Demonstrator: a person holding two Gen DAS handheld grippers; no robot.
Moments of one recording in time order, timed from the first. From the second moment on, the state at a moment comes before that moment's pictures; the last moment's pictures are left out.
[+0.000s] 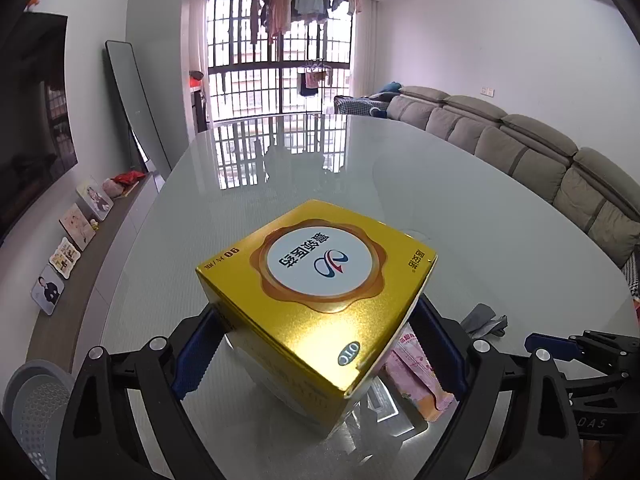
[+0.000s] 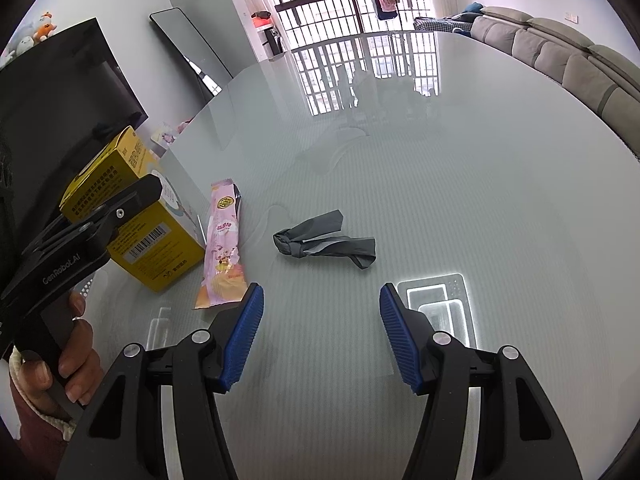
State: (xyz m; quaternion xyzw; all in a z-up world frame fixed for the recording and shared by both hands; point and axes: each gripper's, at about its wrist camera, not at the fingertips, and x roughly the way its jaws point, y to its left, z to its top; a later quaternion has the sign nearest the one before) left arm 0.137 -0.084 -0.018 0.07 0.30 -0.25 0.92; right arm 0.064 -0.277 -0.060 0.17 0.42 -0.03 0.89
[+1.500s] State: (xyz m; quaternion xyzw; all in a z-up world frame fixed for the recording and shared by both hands) left arm 0.100 -0.053 0.009 0.05 0.30 -0.19 0.93; right arm 0.121 -0.258 -0.065 0.10 0.43 -0.05 0.90
